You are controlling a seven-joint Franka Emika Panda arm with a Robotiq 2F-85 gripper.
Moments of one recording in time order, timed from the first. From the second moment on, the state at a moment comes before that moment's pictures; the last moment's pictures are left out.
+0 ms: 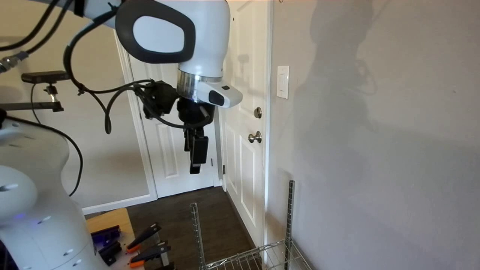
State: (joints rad) arm -0.10 -0.70 -0.22 -2.69 0.05 1.83 -0.01
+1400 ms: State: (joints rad) arm 0.08 -0.32 0.00 -2.41 0.05 2.14 -0.08
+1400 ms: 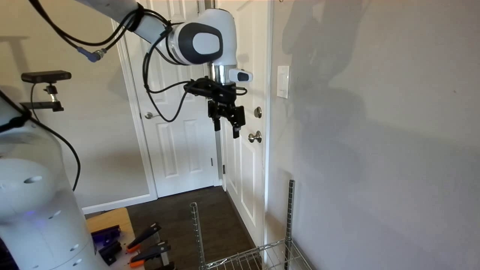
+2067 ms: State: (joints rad) arm 0.11 -0.20 0.00 -2.41 0.15 2.69 -0.08
